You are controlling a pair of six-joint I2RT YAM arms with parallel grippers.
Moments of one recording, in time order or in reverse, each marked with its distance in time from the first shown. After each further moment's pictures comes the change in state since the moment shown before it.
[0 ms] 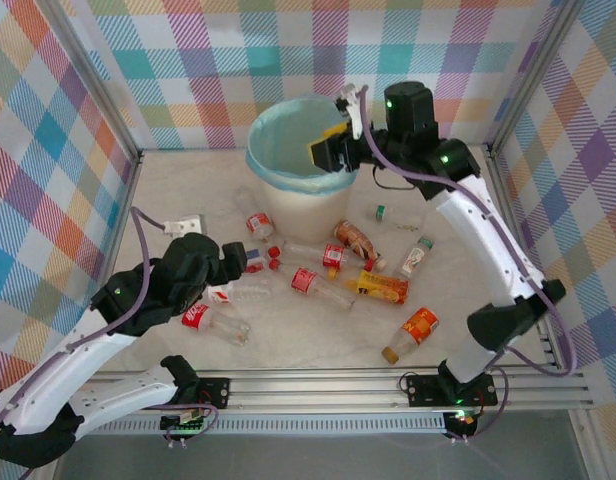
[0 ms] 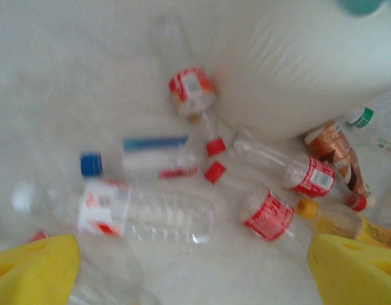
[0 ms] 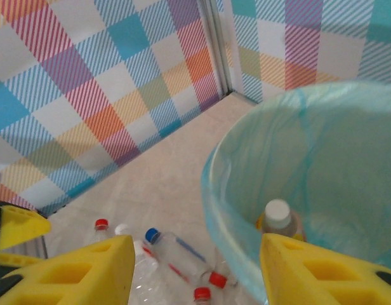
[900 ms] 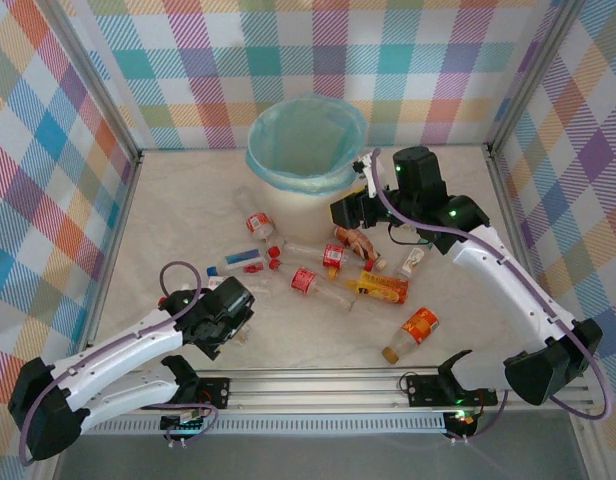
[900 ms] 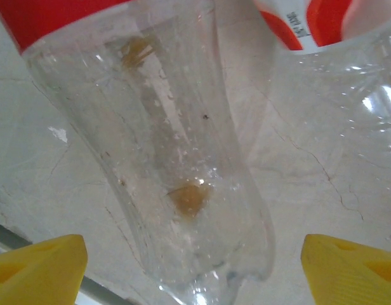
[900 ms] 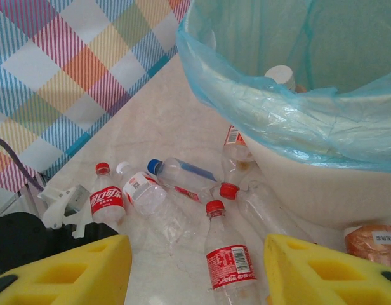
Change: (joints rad) left arm 0.021 0.077 -0.539 0.140 0.304 -0.745; right arm 0.001 -0.240 -0.466 0.082 0.035 0.102
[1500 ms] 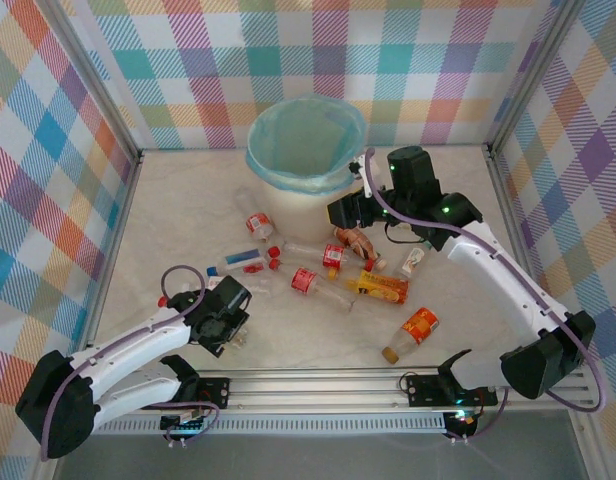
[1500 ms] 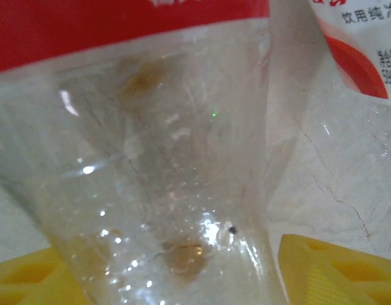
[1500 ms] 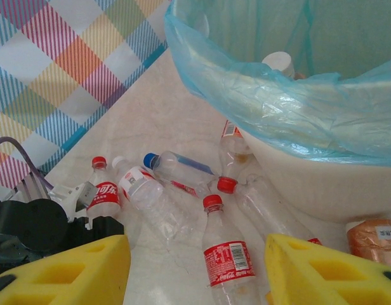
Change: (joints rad) left arm 0.106 0.051 -0.091 0.126 0.033 0.048; right arm 0.000 0.038 0.000 -0.002 -0.001 -0.001
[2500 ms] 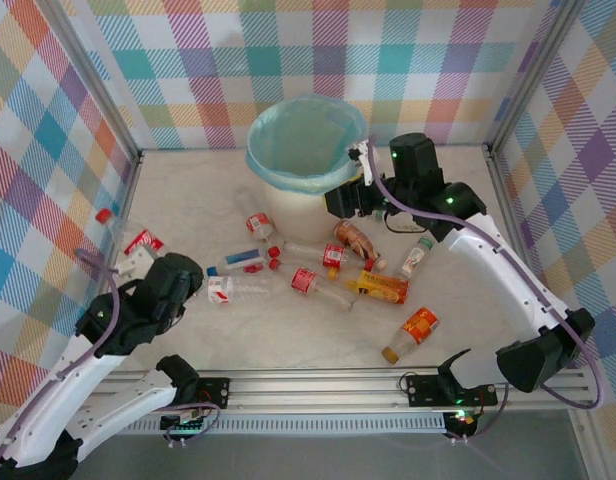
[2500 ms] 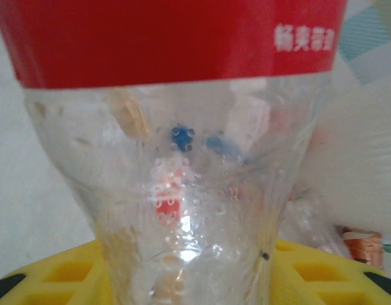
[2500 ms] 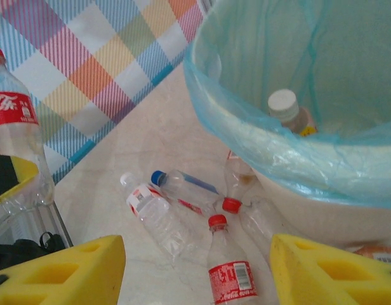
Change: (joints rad) left arm 0.004 -0.272 0.549 -0.343 -0.488 0.394; right arm 0.000 0.035 0.133 -0.036 -0.012 -0.007
